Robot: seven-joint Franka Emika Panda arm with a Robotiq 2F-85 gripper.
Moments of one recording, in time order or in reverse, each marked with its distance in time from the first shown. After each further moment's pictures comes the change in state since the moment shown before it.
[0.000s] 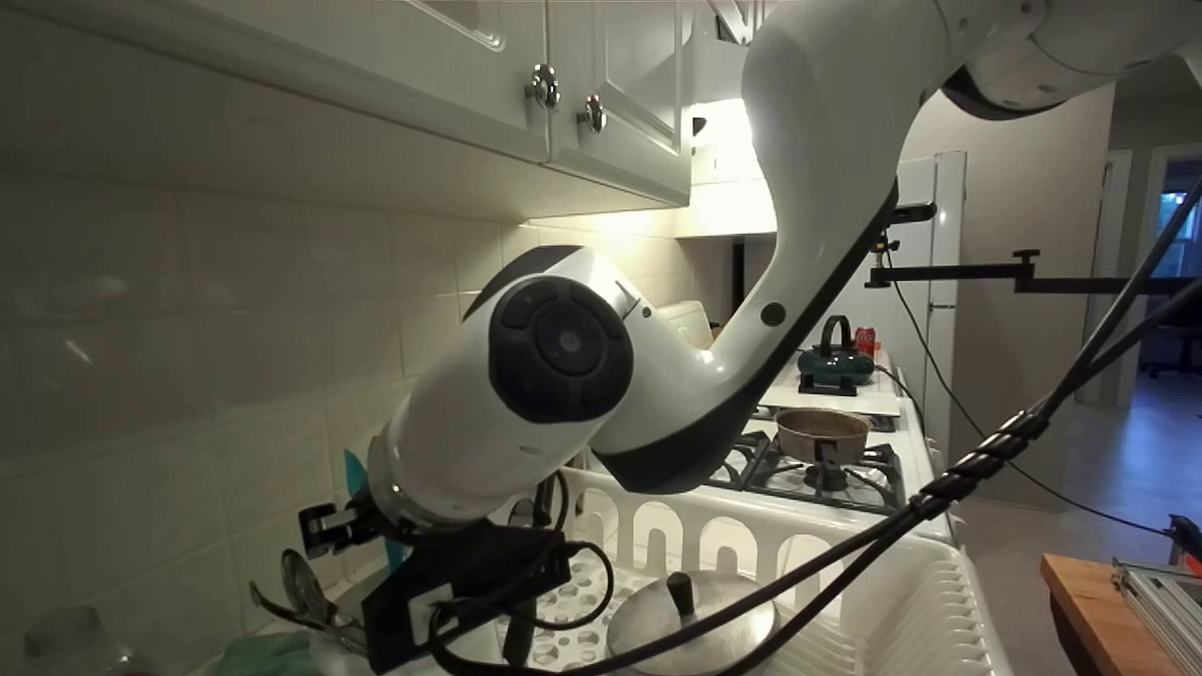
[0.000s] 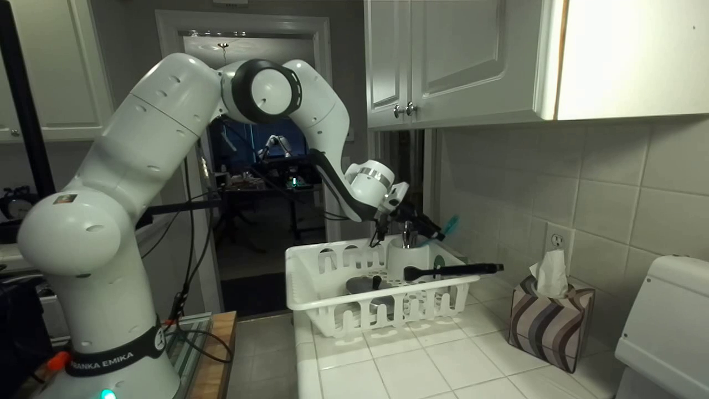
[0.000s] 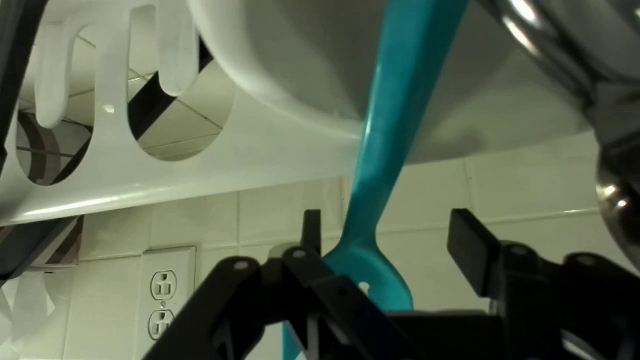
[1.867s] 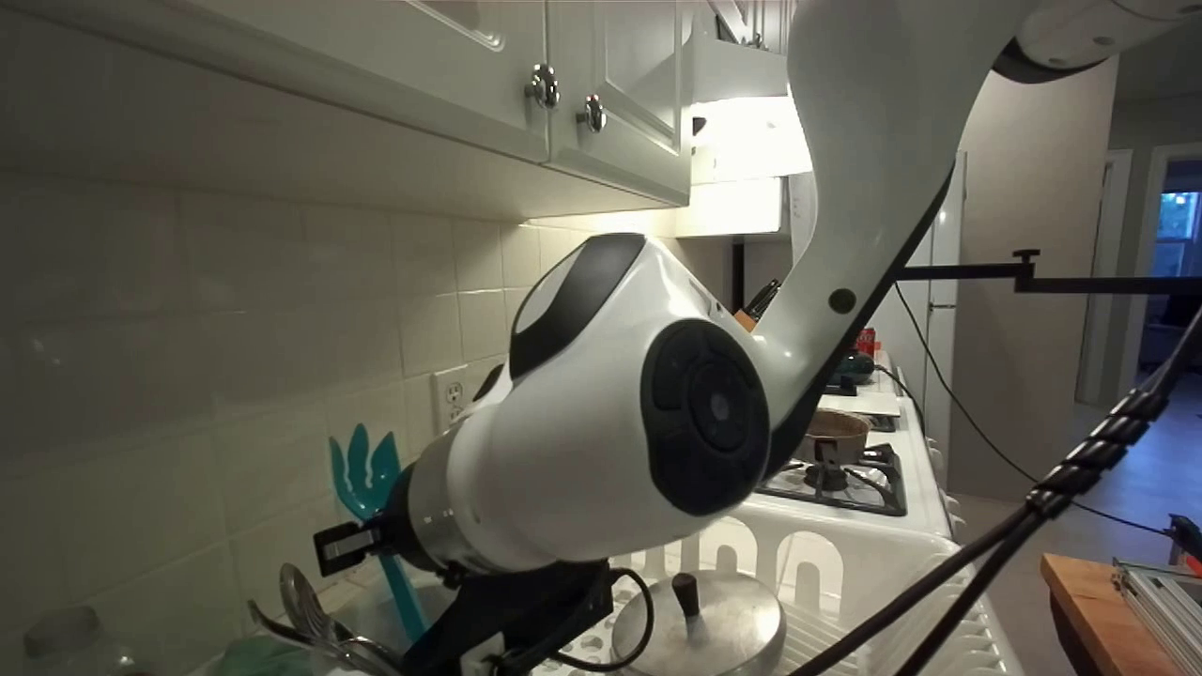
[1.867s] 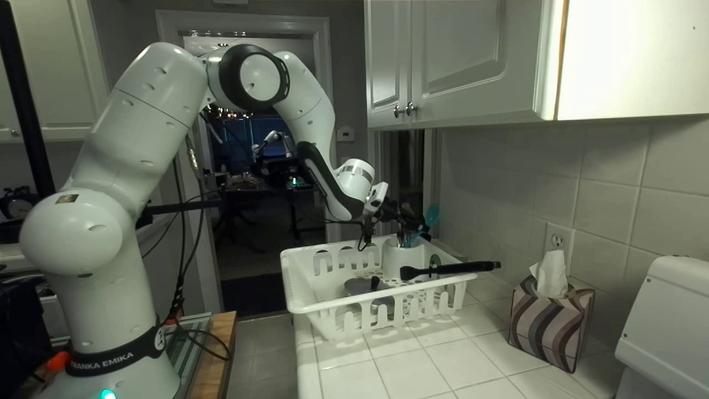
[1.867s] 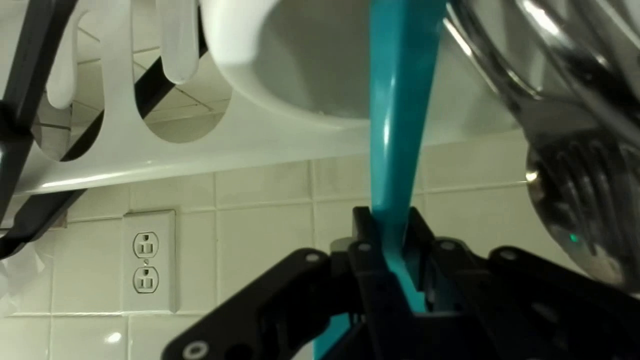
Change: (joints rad) arm 0.018 -0.094 0.054 -0.162 -0.245 -0.085 0.215
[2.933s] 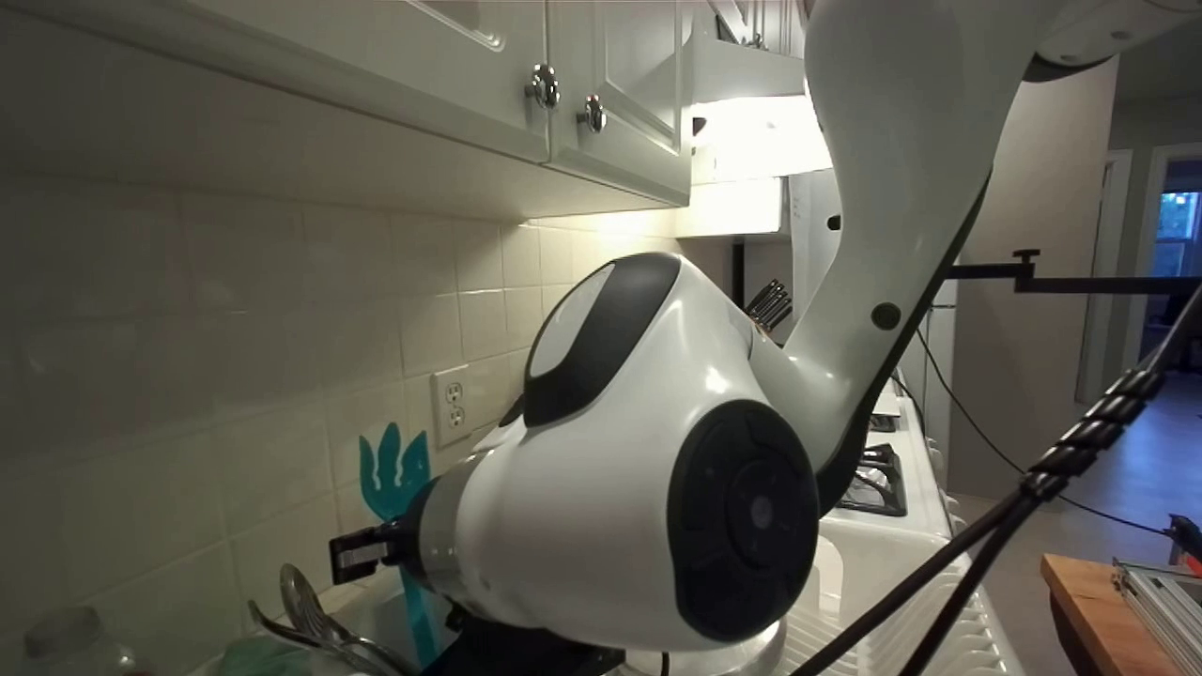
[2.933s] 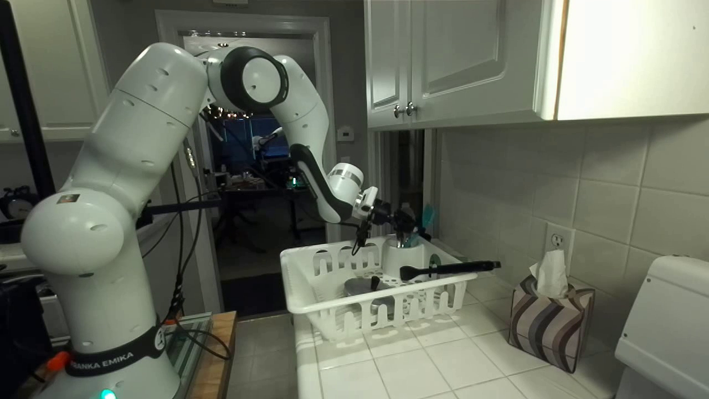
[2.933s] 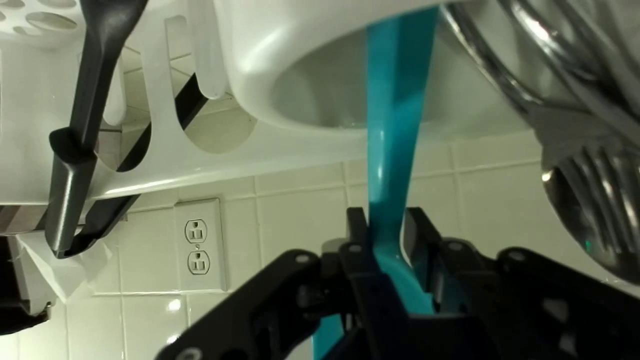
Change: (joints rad) arm 0.012 0.001 0.051 -0.046 0.001 -0.187 0.121
